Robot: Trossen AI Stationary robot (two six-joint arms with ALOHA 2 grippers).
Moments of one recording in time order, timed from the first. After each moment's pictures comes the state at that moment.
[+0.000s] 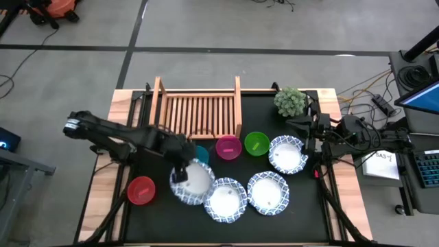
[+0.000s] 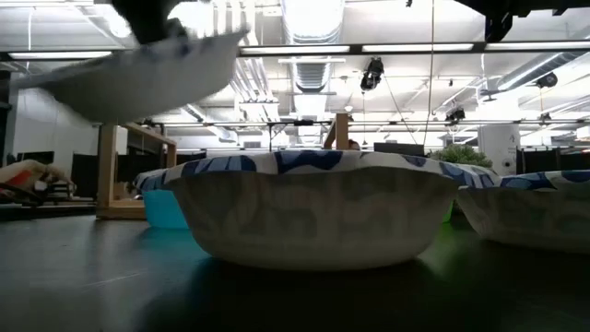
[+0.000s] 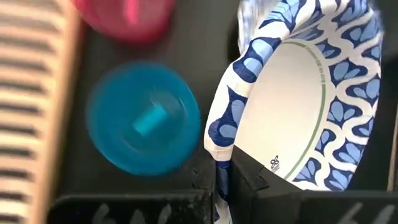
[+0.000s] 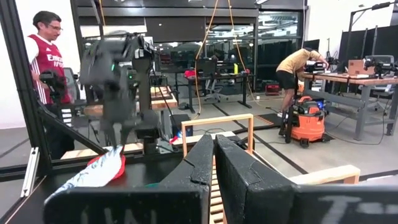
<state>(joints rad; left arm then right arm) -0.22 1.39 1.26 -0.99 -0.08 -0.36 0.03 0.37 0.47 0.00 0.24 0.00</state>
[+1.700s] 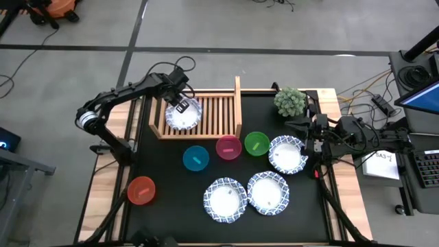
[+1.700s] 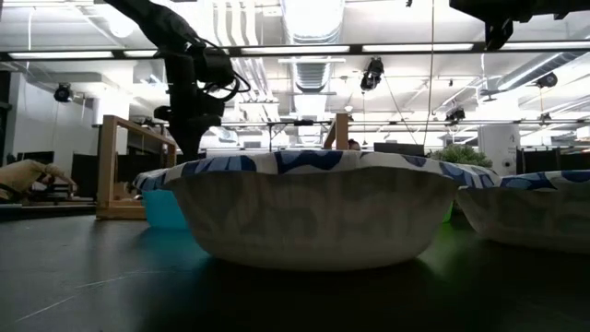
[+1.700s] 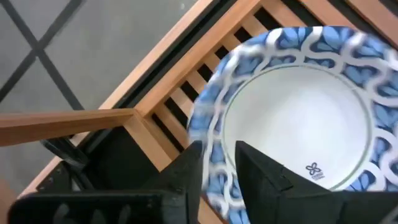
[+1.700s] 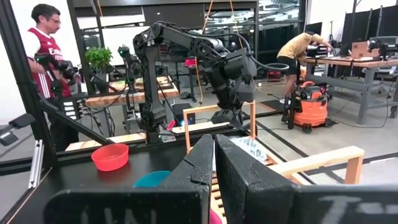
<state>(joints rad) 0.73 1.58 1.23 -0.89 -0.30 -0.03 0.03 0.37 0.47 -0.05 0.24 0.05</state>
